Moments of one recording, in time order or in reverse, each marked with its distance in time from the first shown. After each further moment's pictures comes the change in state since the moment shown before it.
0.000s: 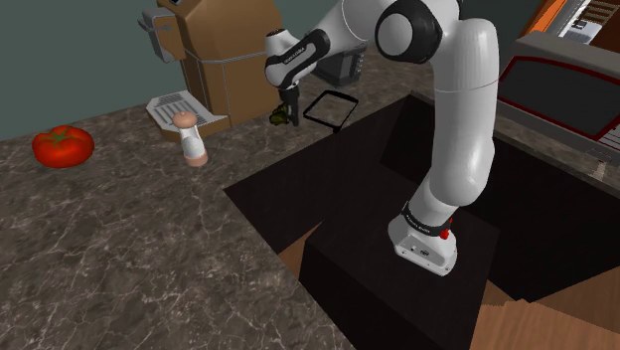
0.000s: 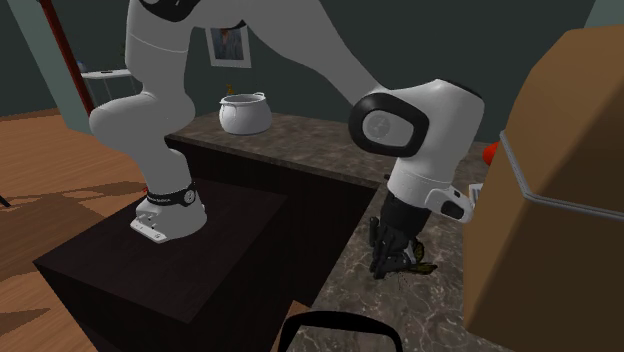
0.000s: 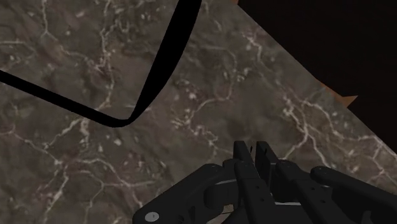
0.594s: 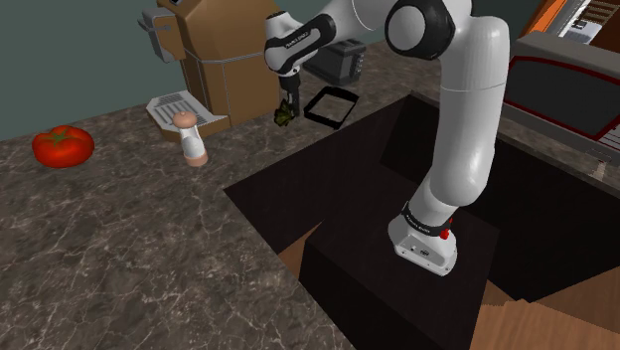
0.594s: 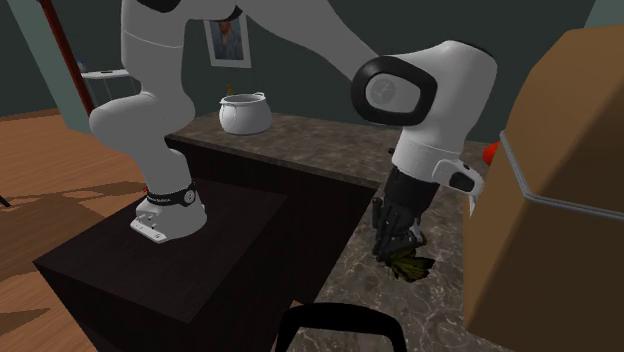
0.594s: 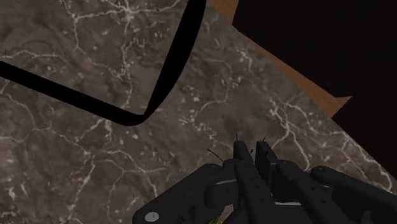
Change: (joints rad) arm 0.003 -0.066 -0.004 0.030 -0.004 -0.095 -0.011
